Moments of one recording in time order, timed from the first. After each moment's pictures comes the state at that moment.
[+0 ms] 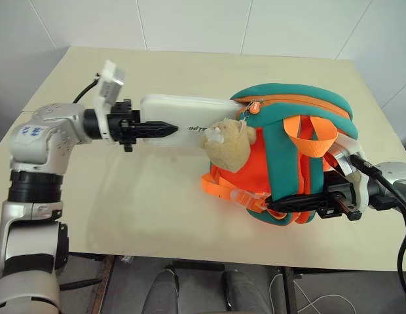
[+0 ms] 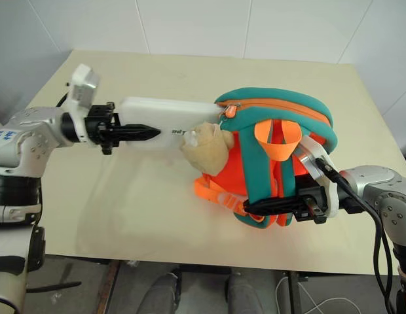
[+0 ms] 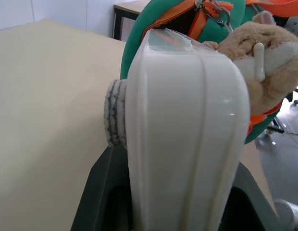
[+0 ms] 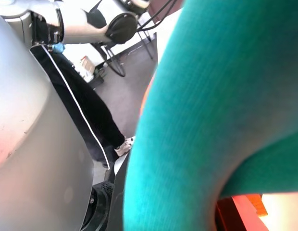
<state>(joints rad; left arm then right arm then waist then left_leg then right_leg) -0.97 0.74 -0.04 0.24 -0.57 0.66 -1.23 -0.41 -0.99 -0.12 -0.35 1.04 0.96 1.31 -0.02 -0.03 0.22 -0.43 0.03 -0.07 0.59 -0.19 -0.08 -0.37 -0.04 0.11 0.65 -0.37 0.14</state>
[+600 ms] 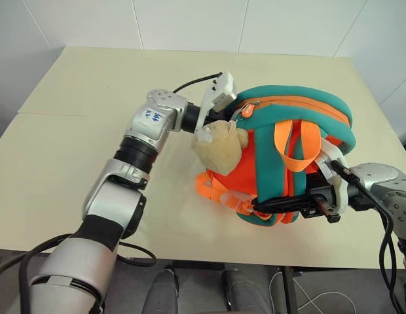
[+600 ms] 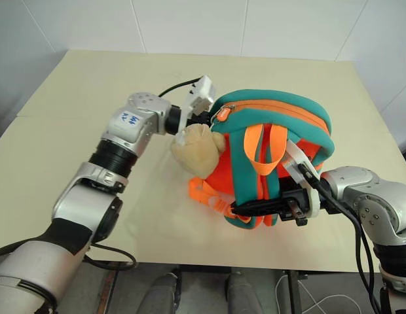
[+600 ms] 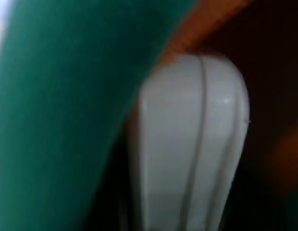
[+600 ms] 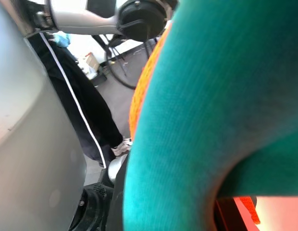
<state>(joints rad) -1.28 0.23 -0.25 0.72 -0.26 0.35 -1.27 -0.44 -0.89 -0.05 -0.37 0.97 0.89 1.27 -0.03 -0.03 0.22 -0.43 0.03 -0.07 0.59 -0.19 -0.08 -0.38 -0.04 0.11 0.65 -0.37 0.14</state>
